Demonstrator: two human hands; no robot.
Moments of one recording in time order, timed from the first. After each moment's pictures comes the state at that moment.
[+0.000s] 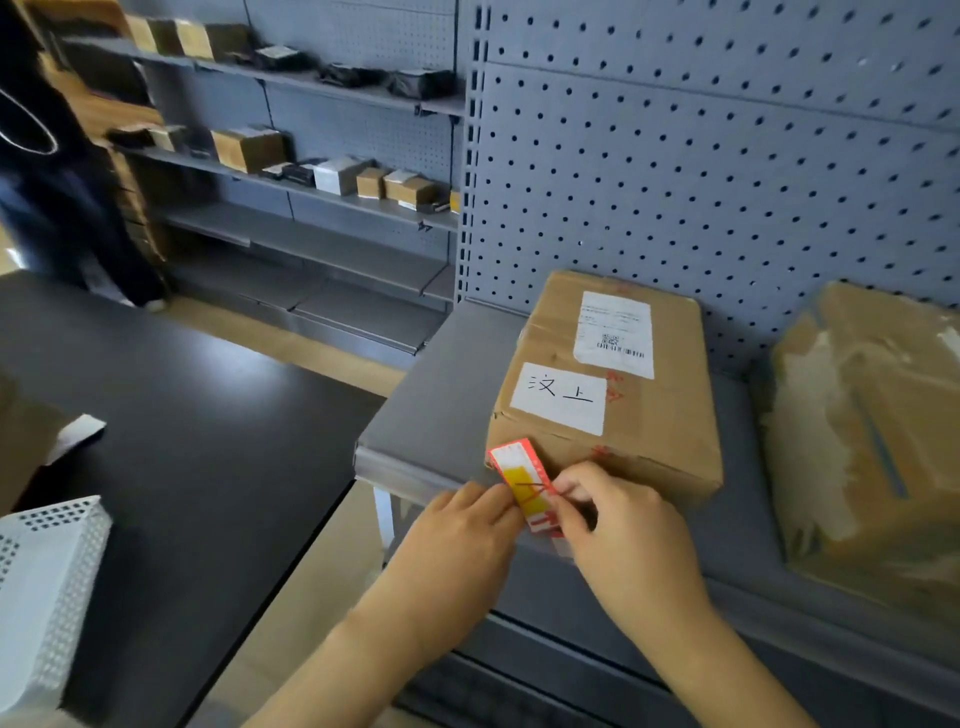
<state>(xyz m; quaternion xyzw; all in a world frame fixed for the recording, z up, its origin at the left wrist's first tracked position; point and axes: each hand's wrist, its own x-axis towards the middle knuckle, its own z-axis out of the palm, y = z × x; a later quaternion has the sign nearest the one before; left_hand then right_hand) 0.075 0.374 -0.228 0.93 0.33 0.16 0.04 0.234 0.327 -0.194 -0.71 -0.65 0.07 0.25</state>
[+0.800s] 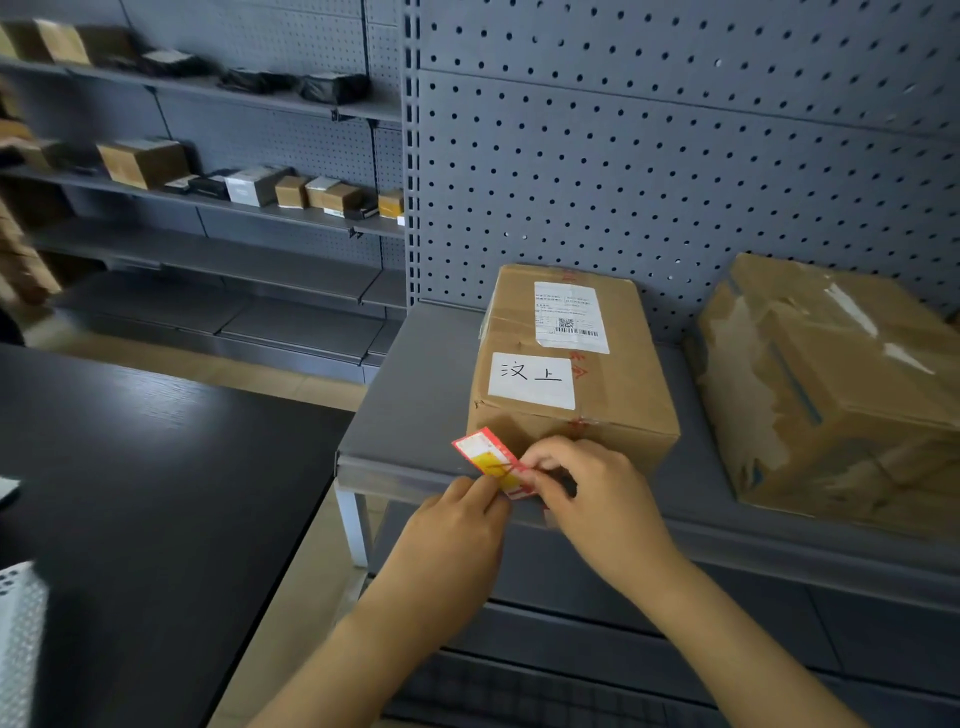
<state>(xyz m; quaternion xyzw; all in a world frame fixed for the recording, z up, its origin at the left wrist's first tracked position) 0.066 0.377 -0.234 0.94 0.29 0.18 0.01 0.222 0.327 -0.199 -0.70 -0.64 0.07 0.32</state>
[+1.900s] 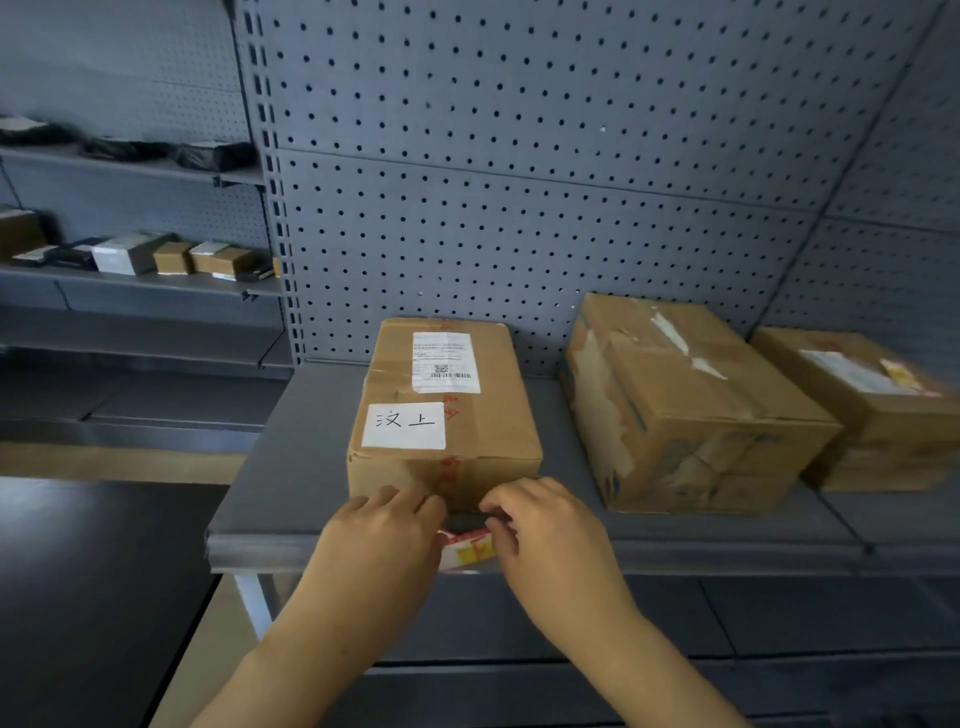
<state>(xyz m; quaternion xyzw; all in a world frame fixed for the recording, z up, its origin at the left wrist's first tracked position) 0.098 0.365 -0.174 0.94 0.26 0.20 -0.06 0.236 0.273 -0.169 -0.76 -0.60 -0.08 0.24</state>
